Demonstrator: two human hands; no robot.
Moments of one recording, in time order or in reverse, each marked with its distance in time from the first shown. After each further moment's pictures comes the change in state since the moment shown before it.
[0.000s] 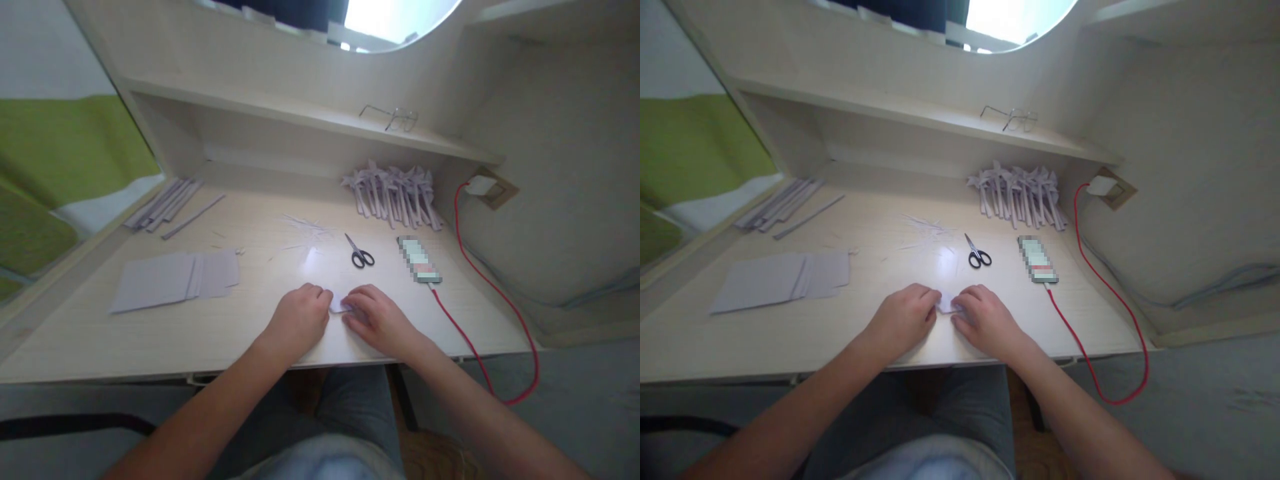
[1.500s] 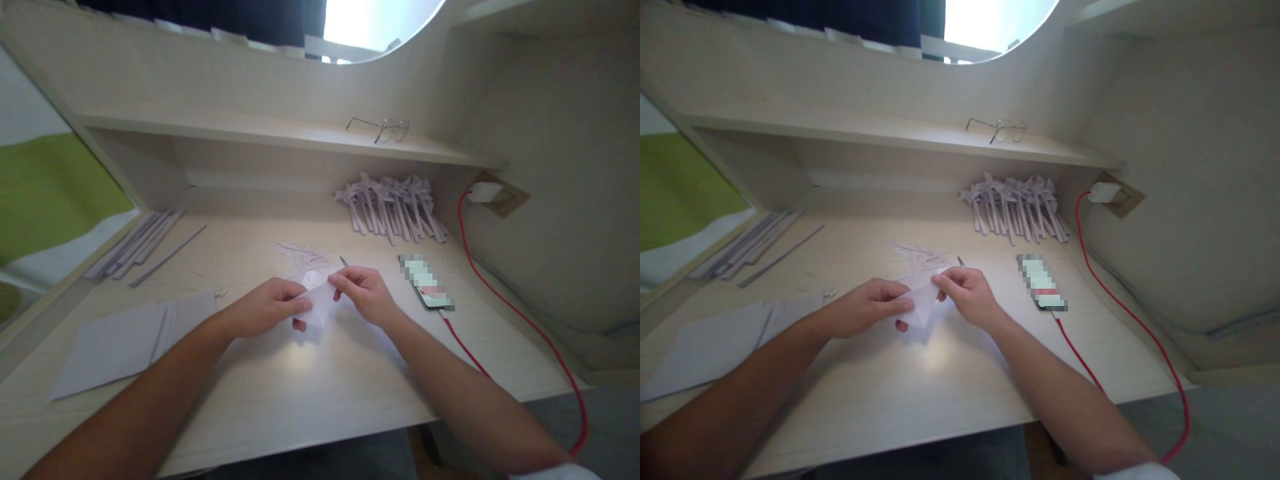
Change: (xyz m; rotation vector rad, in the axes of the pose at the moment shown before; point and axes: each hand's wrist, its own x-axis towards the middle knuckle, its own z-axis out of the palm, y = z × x) left_hand 0.073 -0.087 -0.052 -0.814 -0.419 -0.032; right_hand 0.107 0.032 -0.011 0.802 0.200 0.262
